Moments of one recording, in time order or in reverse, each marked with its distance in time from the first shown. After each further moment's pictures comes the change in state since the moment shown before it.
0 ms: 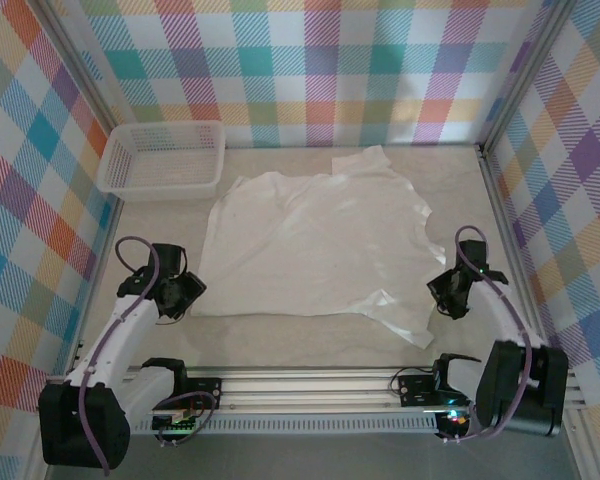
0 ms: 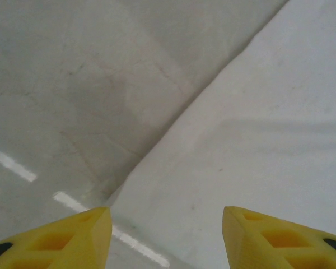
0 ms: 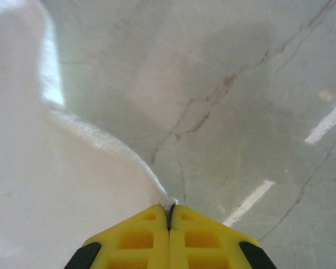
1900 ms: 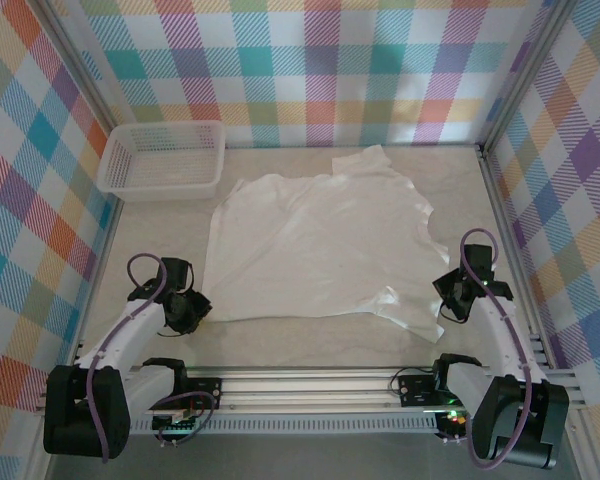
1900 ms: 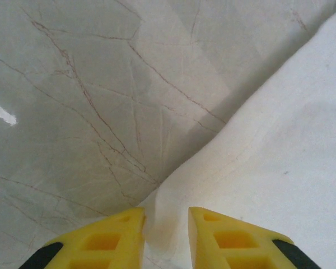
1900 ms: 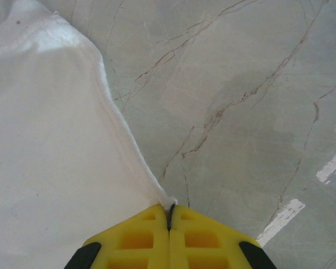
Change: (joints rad) left arm -0.005 0.074 -0.146 0.108 0.159 -0.098; right arm 0.000 -0.124 -0.026 0.003 0.071 0.018
